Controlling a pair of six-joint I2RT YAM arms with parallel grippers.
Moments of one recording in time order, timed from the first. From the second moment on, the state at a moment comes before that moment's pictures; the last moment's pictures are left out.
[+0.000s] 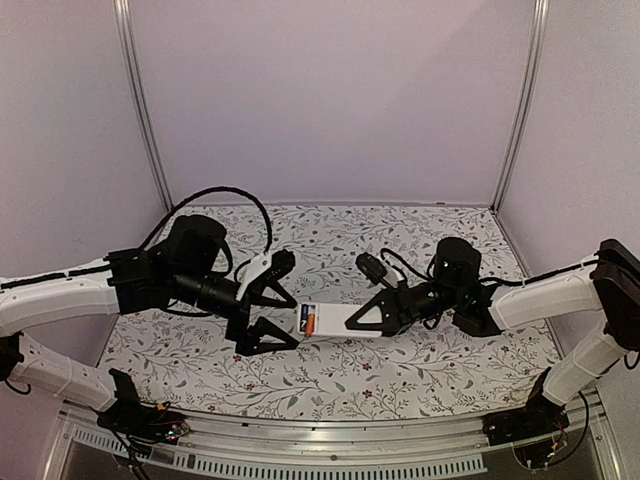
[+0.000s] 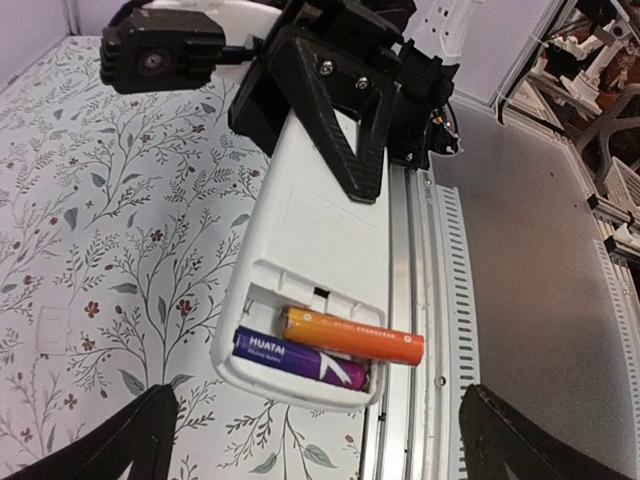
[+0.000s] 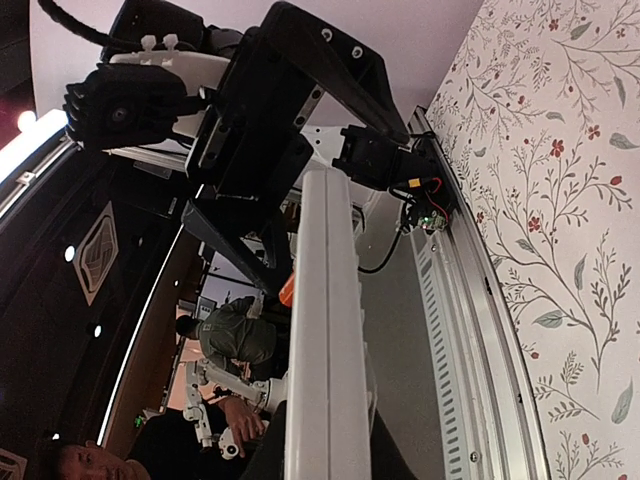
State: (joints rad) left arm -0.93 1.17 0.87 -0.30 0.55 0.10; right arm 0.84 1.53 0.64 0.81 -1.05 1.12
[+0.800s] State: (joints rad) left arm -1.02 1.30 0.99 -0.40 0.58 0.17; right arm 0.87 1.52 0.65 0.63 -1.05 1.01
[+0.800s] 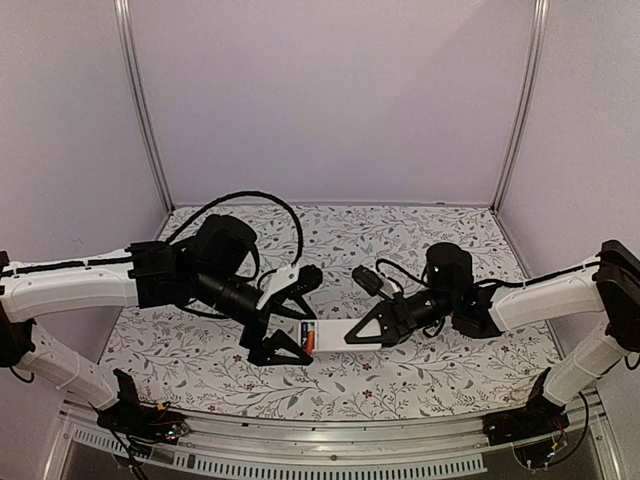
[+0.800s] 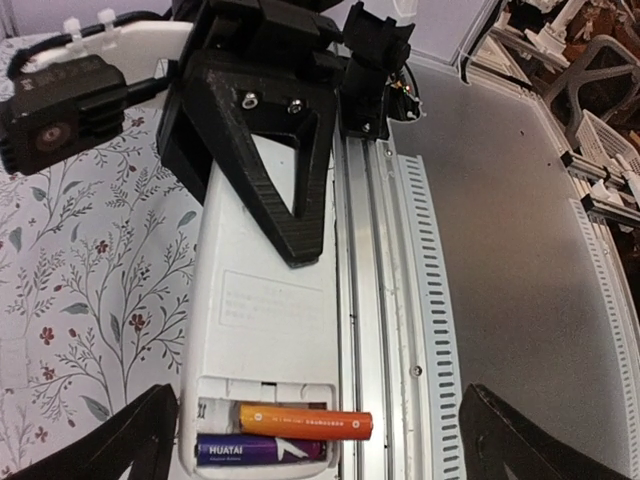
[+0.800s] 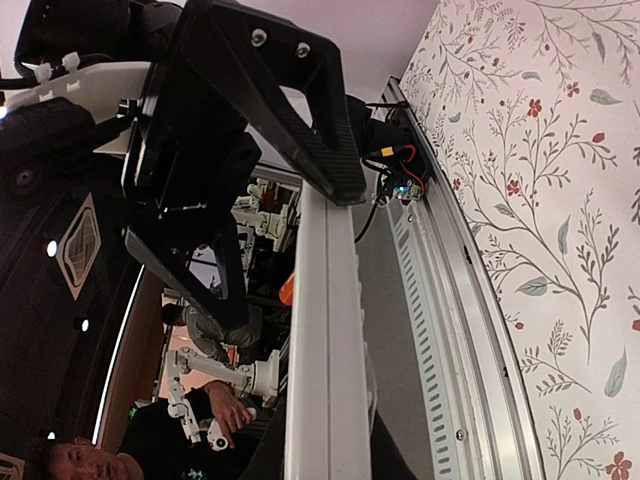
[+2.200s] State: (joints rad) left arm -1.03 1.36 1.01 -0.45 0.54 0.22; right arm 0.90 1.51 0.67 0.57 -1.05 0.95
